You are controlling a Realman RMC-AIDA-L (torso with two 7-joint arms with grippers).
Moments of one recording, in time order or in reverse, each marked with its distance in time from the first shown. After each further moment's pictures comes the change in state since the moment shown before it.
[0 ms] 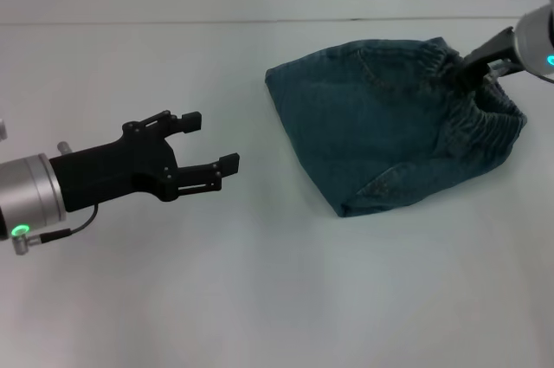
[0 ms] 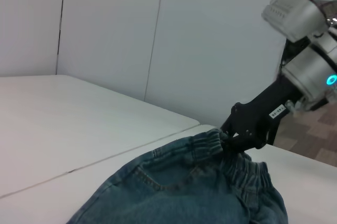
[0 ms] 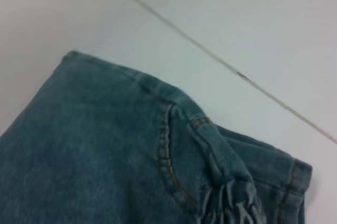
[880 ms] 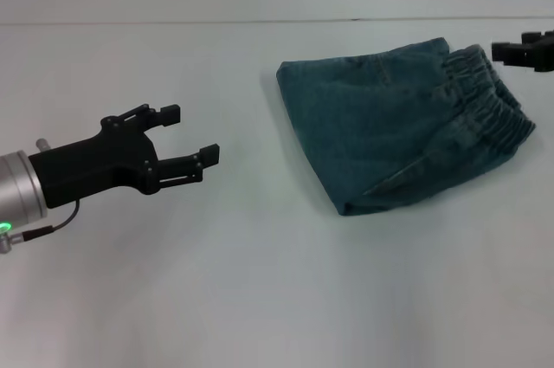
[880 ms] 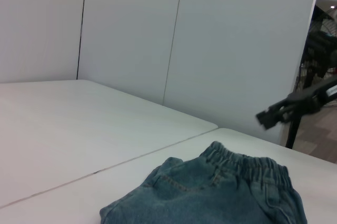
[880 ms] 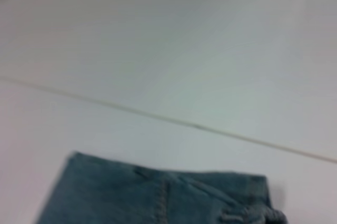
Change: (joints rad) left arm 0.011 0.005 -0.050 0.010 0.009 0.002 0.005; right arm -0.239 -0.006 0.343 -0.171 0.461 -0.120 -0.232
